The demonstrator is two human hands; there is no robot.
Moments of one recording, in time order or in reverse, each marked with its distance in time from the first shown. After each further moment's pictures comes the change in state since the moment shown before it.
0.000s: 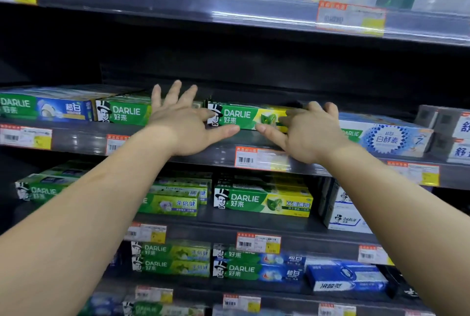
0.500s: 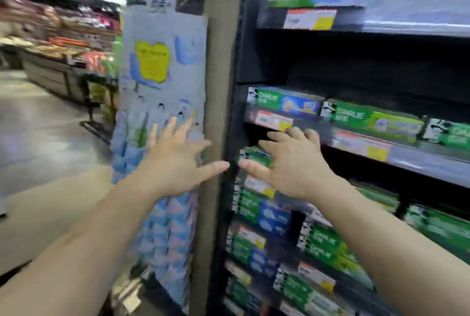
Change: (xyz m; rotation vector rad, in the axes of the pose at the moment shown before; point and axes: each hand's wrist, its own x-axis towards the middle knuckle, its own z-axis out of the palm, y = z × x) left_hand -0.255 -0.301 0.008 0.001 0.019 -0.450; right_hand -0.050 -0.365 -0.089 0.364 0.088 -0.555
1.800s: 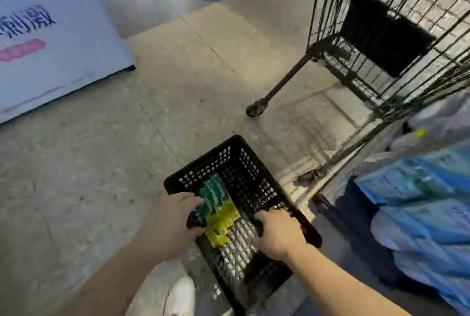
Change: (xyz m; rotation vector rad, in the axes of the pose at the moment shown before) left_hand -0.068 -0.857 0.461 -0.289 -0.785 -0.415; right_hand 0.246 -0.793 0.618 0.436 -1.144 -0.165
